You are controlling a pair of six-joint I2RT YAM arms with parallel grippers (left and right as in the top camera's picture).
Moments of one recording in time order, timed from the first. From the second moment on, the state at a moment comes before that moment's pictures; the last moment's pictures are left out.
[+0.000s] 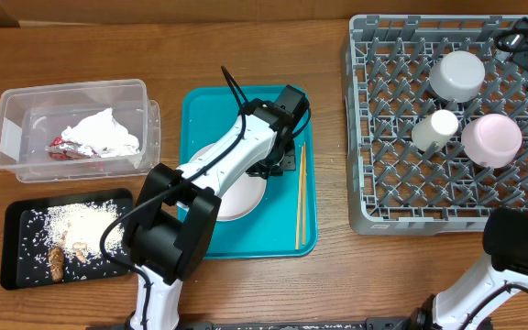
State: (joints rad) left arm -0.58 2.09 1.58 -0.99 -0.01 -0.63; right arm -0.31 1.97 2.39 -1.53 0.05 0.33
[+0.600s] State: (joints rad) left arm -0.58 2.11 1.58 -1.00 -0.07 -0.62; right arm -0.31 1.97 2.39 -1.53 0.05 0.33
